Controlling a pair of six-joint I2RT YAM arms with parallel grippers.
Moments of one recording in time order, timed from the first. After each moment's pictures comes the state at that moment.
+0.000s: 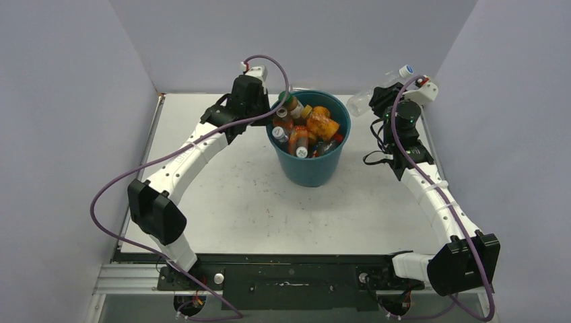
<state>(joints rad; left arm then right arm) -0.55 1.70 1.72 -0.59 -0.16 -0.46 0.21 1.25 1.11 0.13 0.35 0.54</state>
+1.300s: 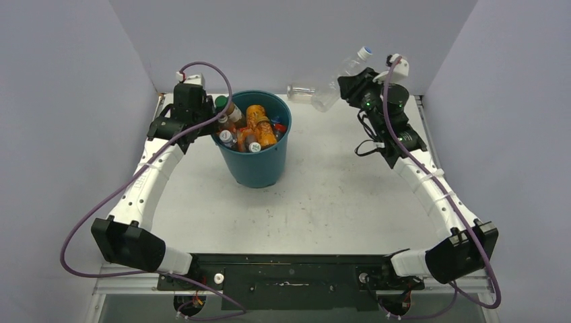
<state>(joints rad) -0.24 1.43 1.52 -0.75 -0.21 -0.35 0.30 1.32 1.28 0.05 0.09 0.54</state>
